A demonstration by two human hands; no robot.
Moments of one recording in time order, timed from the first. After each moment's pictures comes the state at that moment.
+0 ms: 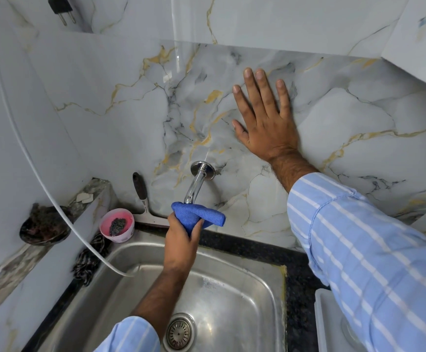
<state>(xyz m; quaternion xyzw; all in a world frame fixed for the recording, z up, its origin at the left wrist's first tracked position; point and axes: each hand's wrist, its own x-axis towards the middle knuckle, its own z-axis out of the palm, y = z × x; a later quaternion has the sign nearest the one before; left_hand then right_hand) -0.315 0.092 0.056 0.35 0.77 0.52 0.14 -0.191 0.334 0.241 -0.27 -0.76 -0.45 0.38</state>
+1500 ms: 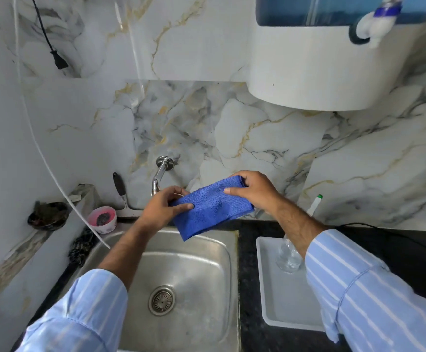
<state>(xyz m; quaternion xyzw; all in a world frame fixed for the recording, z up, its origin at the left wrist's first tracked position) -0.235 -0.005 0.195 0.55 0.62 0.46 0.31 0.029 0.098 0.235 -0.43 -0.76 0.39 0.29</state>
